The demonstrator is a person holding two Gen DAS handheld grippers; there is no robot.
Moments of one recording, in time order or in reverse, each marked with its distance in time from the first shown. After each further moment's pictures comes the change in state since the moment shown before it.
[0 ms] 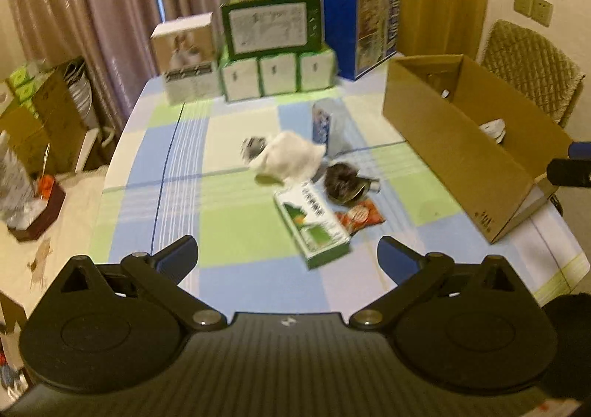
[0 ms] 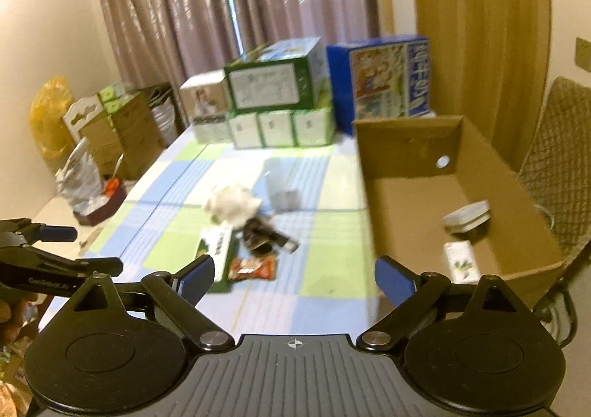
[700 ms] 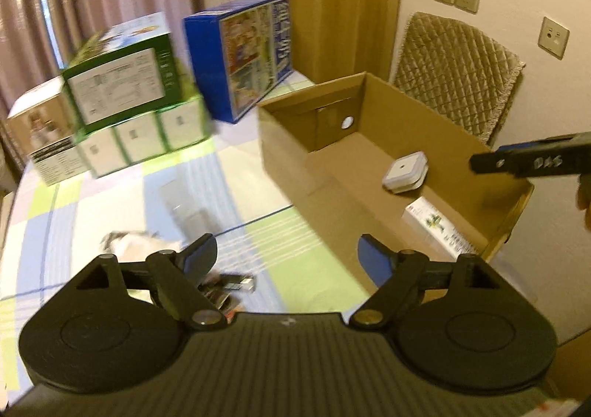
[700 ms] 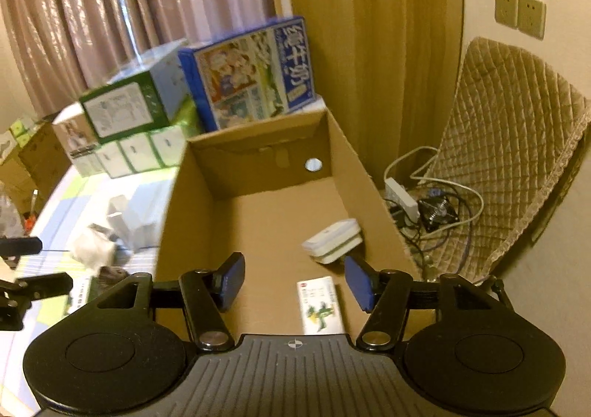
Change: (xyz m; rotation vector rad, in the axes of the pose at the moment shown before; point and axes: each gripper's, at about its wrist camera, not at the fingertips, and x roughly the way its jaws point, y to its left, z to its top) left arm 0.073 -0.125 0.104 0.161 -0.037 -0.212; right arm 0.032 -0.165 0.049 0.159 0.013 -0.201
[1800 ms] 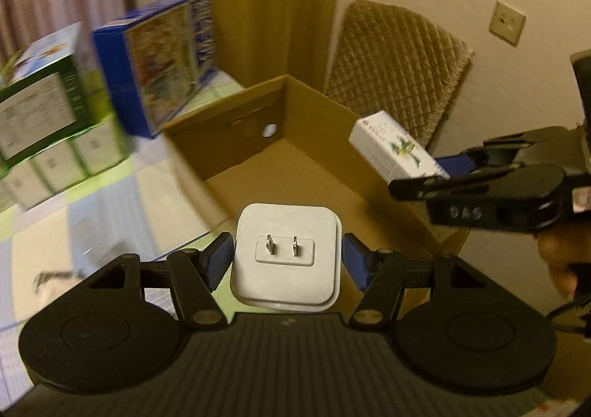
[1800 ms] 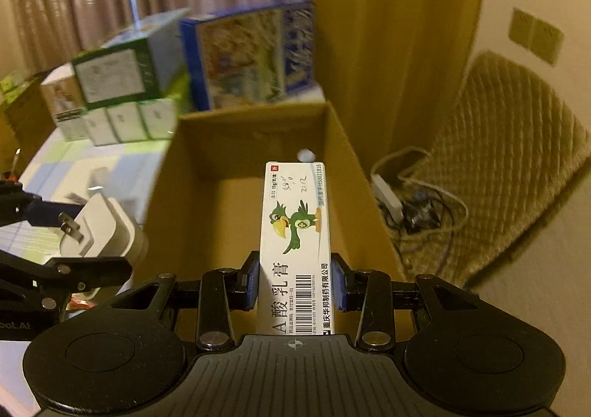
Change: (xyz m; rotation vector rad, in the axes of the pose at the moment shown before) left arm 0.053 -0.063 0.055 0.102 0.058 -0.188; right arm 0.027 0.009 0.006 -0.092 0.085 -0.082
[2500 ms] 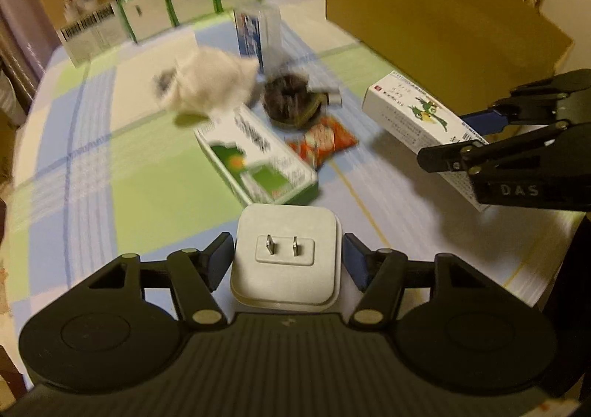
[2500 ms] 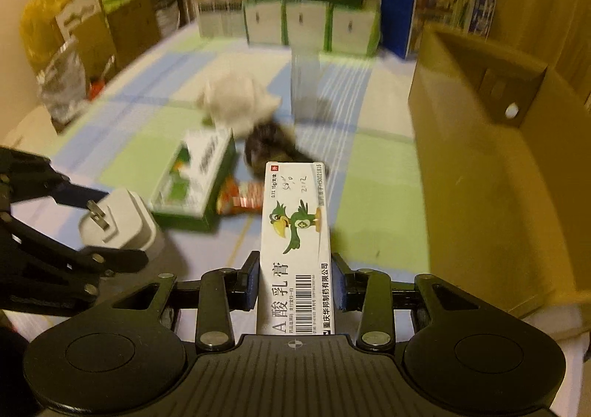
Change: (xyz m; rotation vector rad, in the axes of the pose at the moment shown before) left arm -0.060 0.119 -0.201 -0.100 0.185 0.207; right arm 0.038 0.194 -0.095 -0.237 0.076 0.224
